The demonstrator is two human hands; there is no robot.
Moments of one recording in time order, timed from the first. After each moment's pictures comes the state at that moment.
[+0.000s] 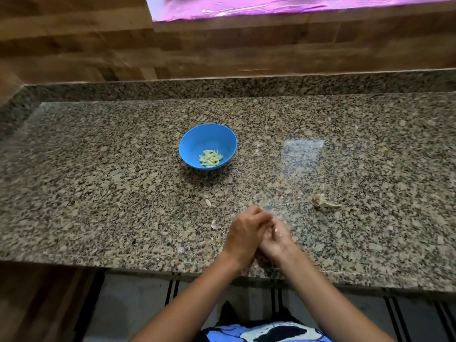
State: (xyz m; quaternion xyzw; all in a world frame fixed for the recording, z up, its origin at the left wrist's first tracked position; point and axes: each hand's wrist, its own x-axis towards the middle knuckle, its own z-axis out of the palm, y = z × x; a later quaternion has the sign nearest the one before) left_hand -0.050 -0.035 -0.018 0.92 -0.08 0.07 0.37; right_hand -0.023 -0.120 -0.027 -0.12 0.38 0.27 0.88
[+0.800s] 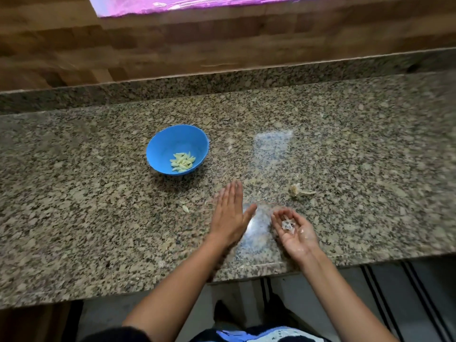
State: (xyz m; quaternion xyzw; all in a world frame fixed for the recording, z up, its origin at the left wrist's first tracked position) left_hand 0.009 -0.026 -0.086 0.98 -0.09 -0.11 0.17; right_hand -0.026 -0.189 -0.028 -0.17 0.41 0.11 0.89
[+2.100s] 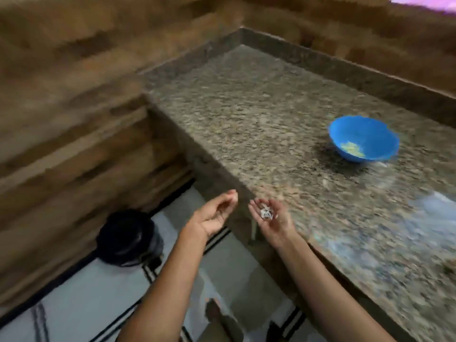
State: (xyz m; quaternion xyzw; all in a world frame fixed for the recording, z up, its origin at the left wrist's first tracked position) left_hand -0.242 0.107 0.002 0.14 0.45 0.23 0.85; right_hand -0.136 0.013 -0.007 -0.35 0.22 0.53 0.74
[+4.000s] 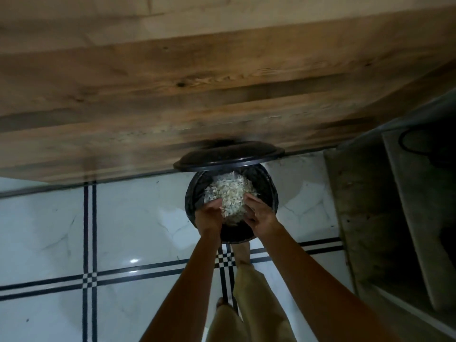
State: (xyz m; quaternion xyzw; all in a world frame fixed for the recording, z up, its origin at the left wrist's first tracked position) left_hand -0.673 0.497 -0.422 0.09 0.80 0.24 0.54; right_hand -0.564 0.511 -0.414 -0.68 0.06 0.68 0.28
